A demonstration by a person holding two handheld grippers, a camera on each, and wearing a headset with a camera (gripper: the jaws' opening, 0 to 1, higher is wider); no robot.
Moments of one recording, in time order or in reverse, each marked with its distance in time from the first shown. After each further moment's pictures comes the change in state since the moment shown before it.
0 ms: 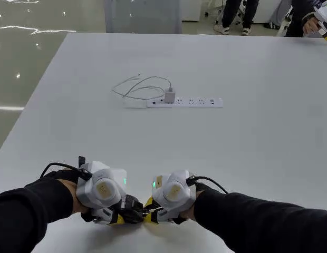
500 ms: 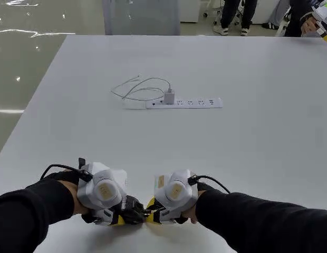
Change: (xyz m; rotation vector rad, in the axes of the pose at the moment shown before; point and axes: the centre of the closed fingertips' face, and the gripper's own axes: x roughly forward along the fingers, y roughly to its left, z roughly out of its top) left arm 0.000 0.000 -0.001 -0.004 0.009 0.004; right arm -0.003 0.000 -0.005 -0.006 0.013 -0.001
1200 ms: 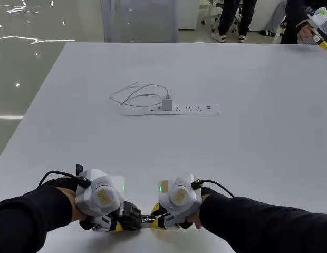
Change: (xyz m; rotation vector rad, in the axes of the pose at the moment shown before) left arm -0.001 0.000 -0.001 -0.013 0.006 0.008; right arm -0.009 -0.002 -0.012 0.005 0.028 -0.007
